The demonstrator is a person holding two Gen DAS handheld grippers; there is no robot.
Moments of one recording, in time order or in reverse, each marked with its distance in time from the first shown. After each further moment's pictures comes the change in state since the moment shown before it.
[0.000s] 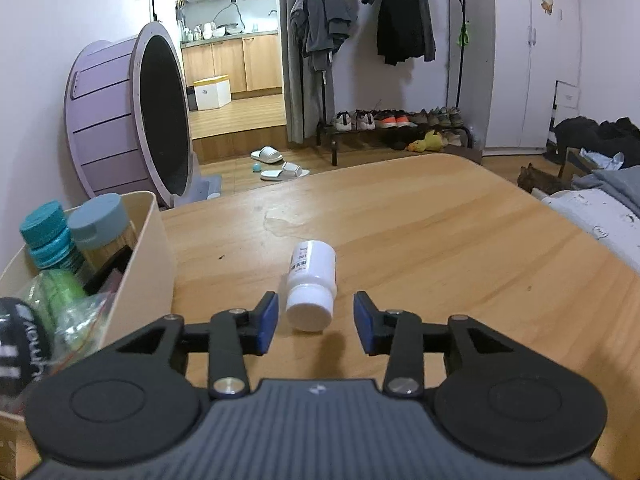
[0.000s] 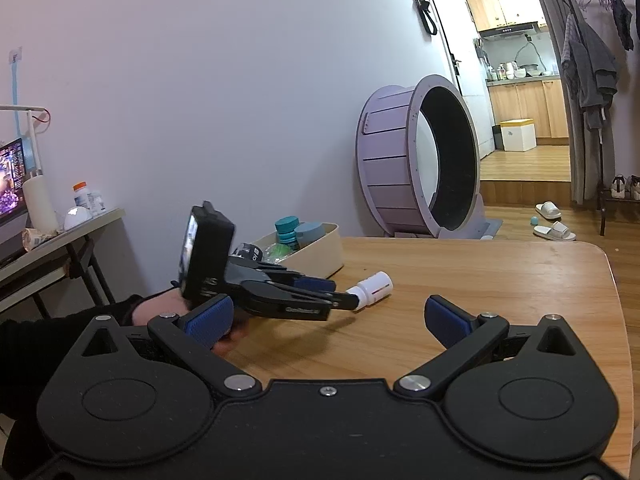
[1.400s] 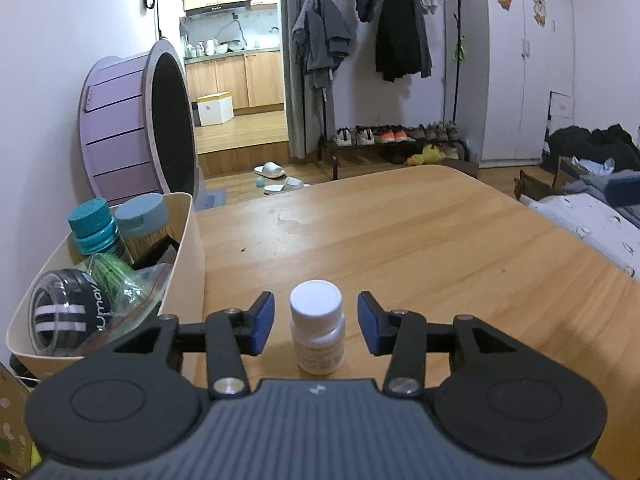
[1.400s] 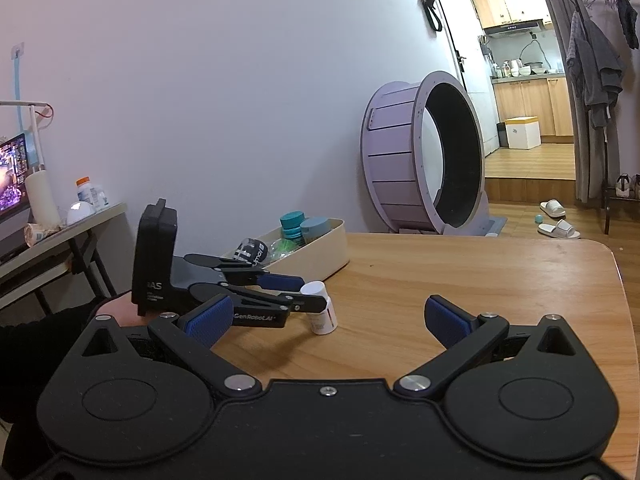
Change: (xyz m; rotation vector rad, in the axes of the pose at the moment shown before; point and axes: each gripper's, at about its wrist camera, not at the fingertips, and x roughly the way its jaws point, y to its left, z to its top) left arm -0.053 0.009 -0.022 0.004 -0.066 -0.001; right arm 0.005 0.004 -0.001 -0.007 0.013 0.012
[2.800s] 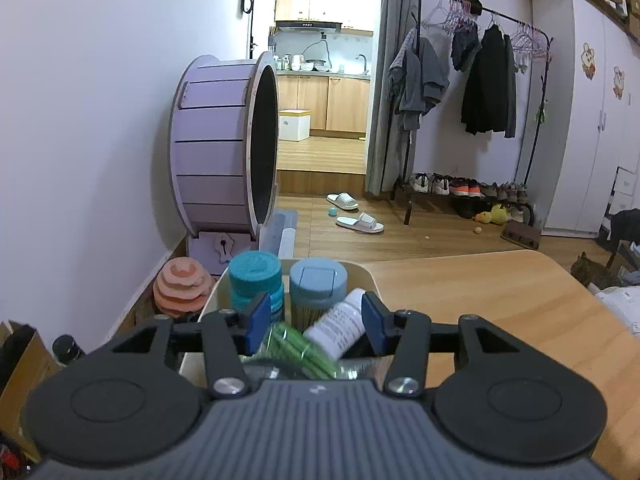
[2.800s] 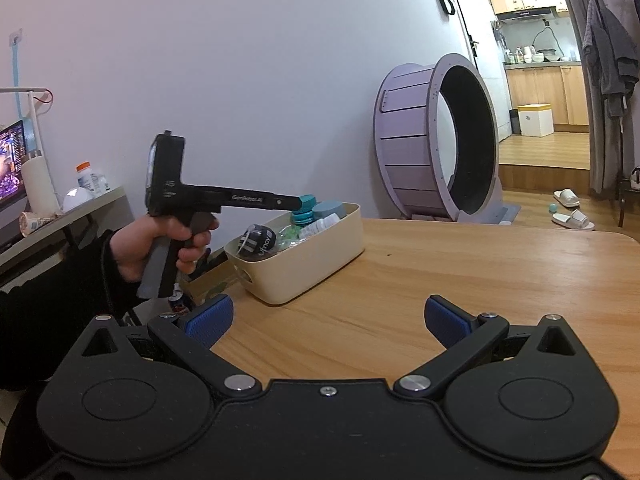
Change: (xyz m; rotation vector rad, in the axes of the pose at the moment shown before) left arm -0.029 0.120 0.040 -0.207 -0.076 0.147; right arm 0.031 0.016 0.000 -0.012 0.052 0.037
